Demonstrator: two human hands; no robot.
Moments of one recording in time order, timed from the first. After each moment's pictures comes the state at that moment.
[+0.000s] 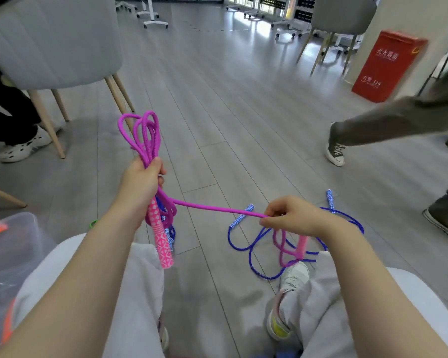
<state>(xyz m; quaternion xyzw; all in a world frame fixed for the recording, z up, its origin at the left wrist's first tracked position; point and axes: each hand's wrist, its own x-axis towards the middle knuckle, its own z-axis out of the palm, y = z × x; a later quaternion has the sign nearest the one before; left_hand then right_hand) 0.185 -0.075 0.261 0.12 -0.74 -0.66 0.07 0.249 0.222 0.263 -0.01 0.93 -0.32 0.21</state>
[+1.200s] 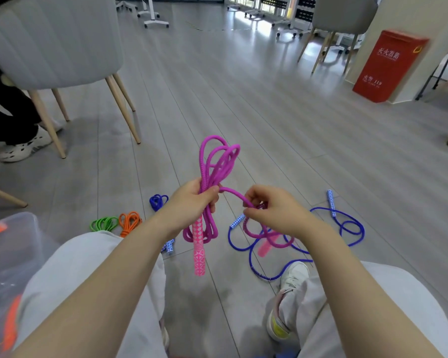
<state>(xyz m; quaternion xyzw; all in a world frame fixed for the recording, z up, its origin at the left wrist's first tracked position) 0.219 -0.019 0.258 -0.05 -0.79 -0.59 -0.14 0.241 0.189 0.259 -0.07 0.93 -0.35 0.07</state>
